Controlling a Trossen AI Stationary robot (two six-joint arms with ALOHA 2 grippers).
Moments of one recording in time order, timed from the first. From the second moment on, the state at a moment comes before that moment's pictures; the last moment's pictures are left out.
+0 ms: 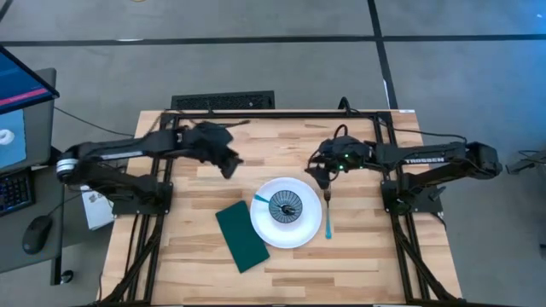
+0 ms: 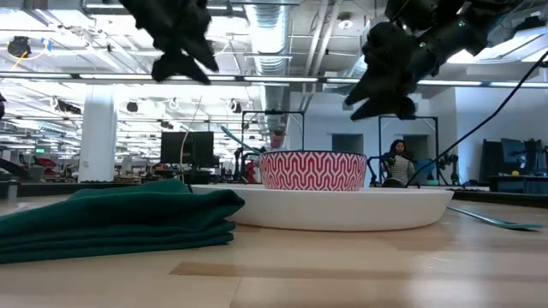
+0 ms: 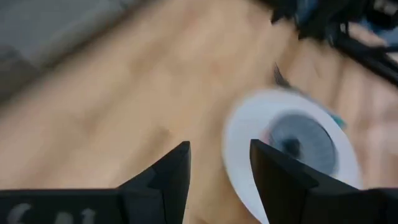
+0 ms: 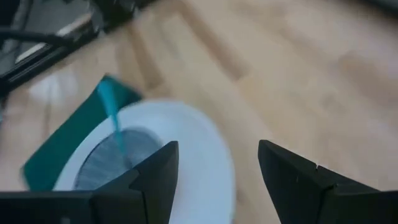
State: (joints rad) left arm 0.24 1.12 0.97 -0.54 -0.03 -0.40; right arm -0.19 1.15 0.65 -0.09 -0.01 0.32
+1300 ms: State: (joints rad) left arm -0.11 0.14 0.07 0.10 -0.58 0.01; right arm 0.12 0.19 0.14 -0.01 0.42 0.00
